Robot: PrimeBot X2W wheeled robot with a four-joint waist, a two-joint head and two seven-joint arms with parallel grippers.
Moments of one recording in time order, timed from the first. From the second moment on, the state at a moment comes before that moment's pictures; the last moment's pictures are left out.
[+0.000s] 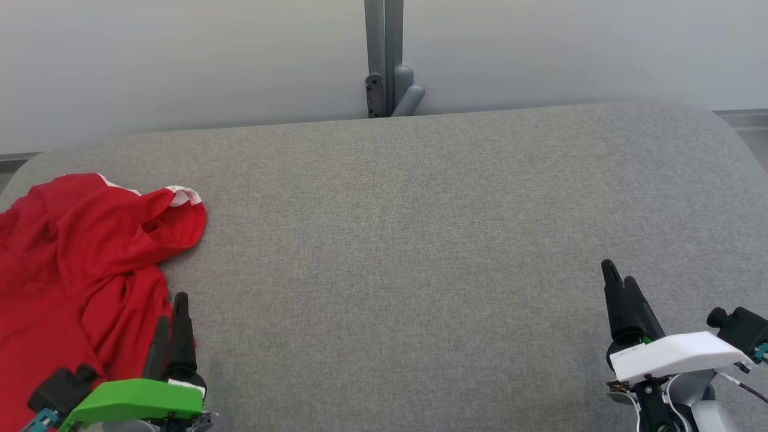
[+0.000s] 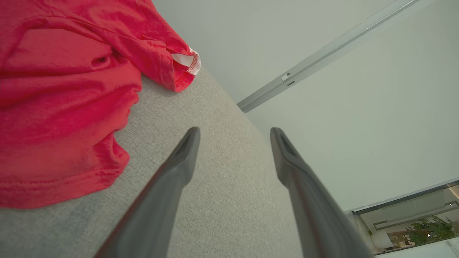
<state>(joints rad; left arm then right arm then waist) -0.02 0.04 0.05 0.21 -1.01 -0.12 -0.04 -0.03 -0.04 -0.05 0.14 0.88 0.13 -0.04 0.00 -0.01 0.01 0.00</state>
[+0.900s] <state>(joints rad) 0.02 0.05 0.03 0.22 -0.62 -0.12 -0.13 0.00 -0.04 -0.06 0.14 0.48 0.13 -0.12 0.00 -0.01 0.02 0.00</state>
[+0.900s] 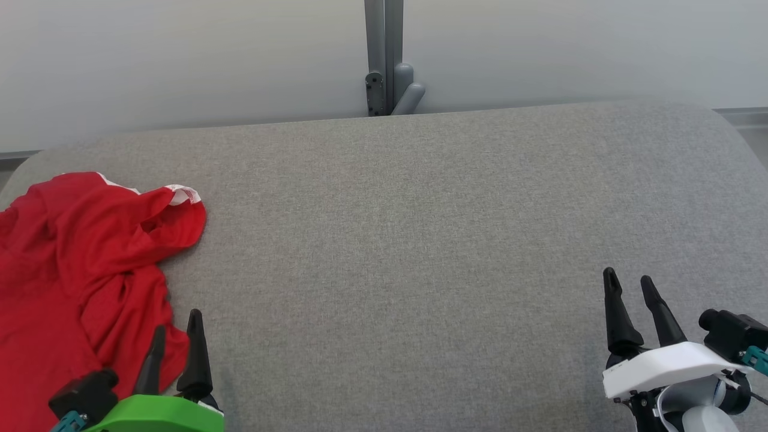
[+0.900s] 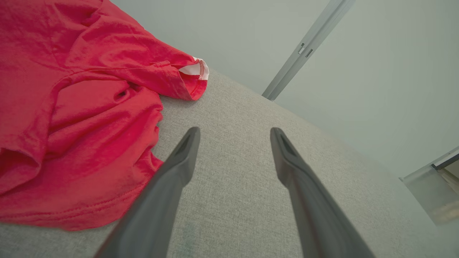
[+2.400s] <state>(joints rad) 0.06 0.07 0.04 0.22 -0.23 -0.13 -0.23 0.04 -0.05 -0.07 0.10 0.05 0.13 -0.23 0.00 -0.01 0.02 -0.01</state>
